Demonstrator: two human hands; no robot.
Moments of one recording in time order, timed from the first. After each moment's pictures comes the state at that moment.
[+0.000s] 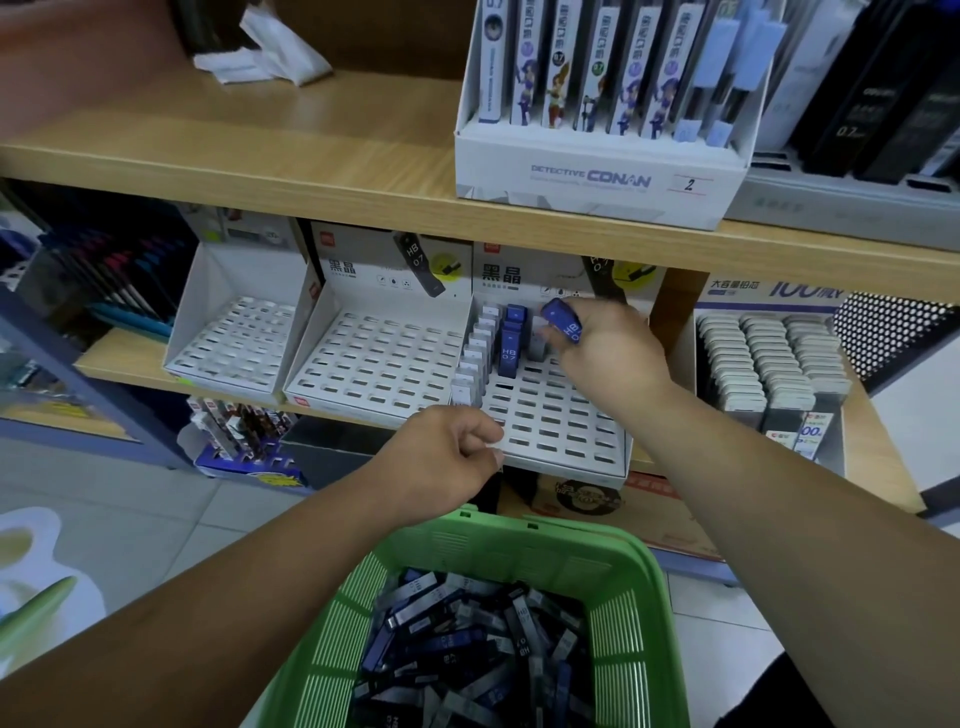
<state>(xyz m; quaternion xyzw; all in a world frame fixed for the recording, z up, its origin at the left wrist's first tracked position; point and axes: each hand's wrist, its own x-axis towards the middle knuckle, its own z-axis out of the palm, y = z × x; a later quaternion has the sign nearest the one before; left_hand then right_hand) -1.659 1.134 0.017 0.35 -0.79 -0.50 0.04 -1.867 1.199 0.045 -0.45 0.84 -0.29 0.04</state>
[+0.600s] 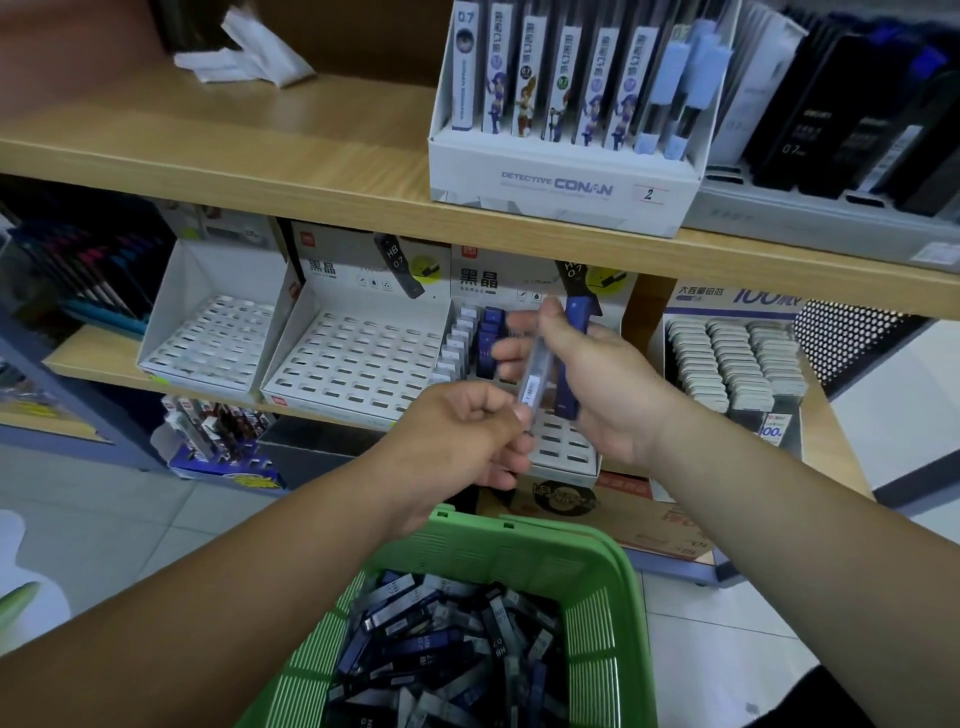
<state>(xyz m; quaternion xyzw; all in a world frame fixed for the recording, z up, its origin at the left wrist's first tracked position) -1.679 1.172 0.062 0.33 -0.62 -0.71 0.10 -1.835 1.233 0.077 -0.22 0.63 -0.59 0.46</state>
